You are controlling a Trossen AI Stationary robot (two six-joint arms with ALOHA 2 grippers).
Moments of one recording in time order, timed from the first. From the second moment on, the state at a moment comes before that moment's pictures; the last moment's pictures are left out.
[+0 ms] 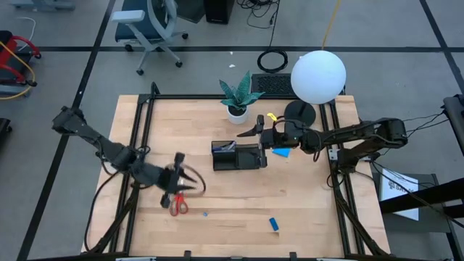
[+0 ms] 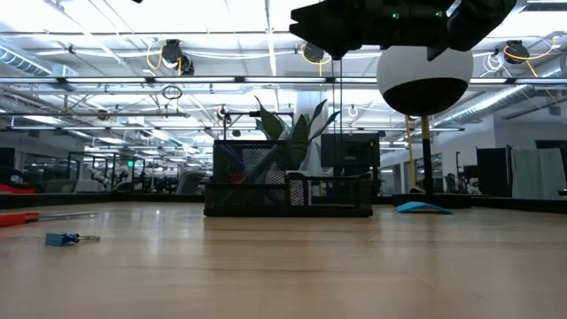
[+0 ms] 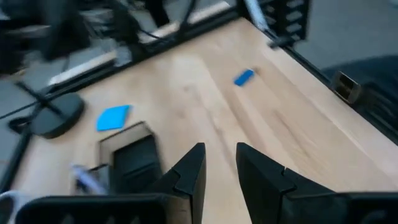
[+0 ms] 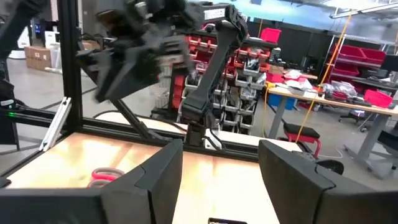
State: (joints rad) left arm -0.54 1.02 0.79 -0.29 -0.32 0.11; right arm -0.09 1.41 0.70 0.75 -0.15 -0.14
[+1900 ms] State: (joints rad) left arm -0.88 1.62 0.80 -0.63 -0.09 -0.47; right arm -0.09 1.41 0.70 0.70 -0.07 -0.12
